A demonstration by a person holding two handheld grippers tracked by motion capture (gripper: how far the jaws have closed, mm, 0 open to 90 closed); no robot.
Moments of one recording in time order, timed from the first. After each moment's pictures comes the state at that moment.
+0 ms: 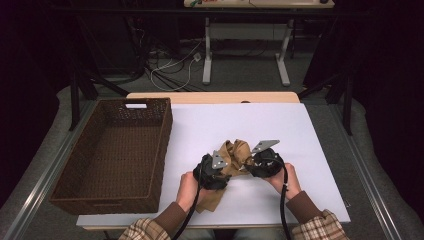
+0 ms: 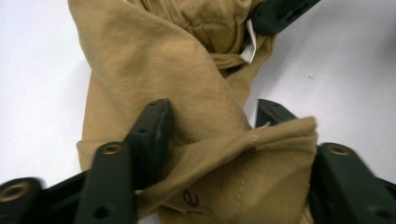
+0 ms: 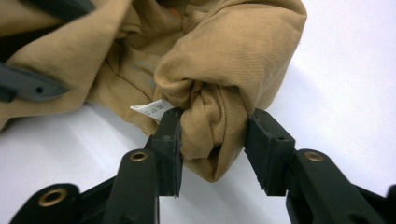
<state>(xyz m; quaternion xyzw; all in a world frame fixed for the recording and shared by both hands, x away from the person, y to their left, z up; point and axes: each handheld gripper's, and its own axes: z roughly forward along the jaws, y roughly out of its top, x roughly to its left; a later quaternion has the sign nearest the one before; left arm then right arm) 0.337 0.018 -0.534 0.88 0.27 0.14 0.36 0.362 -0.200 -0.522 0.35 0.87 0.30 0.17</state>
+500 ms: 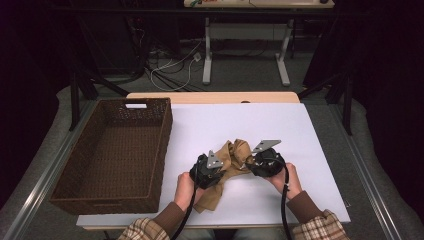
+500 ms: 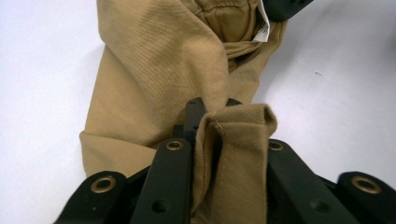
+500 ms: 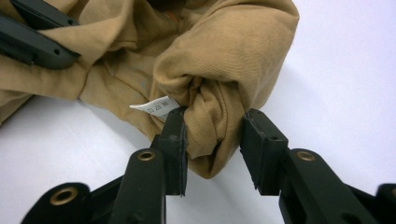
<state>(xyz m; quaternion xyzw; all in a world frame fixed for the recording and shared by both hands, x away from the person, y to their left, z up) 0.339 0.029 -0.537 0.87 0.28 0.13 0.37 0.361 -0.202 -0.520 0.35 0.87 0.30 0.17</state>
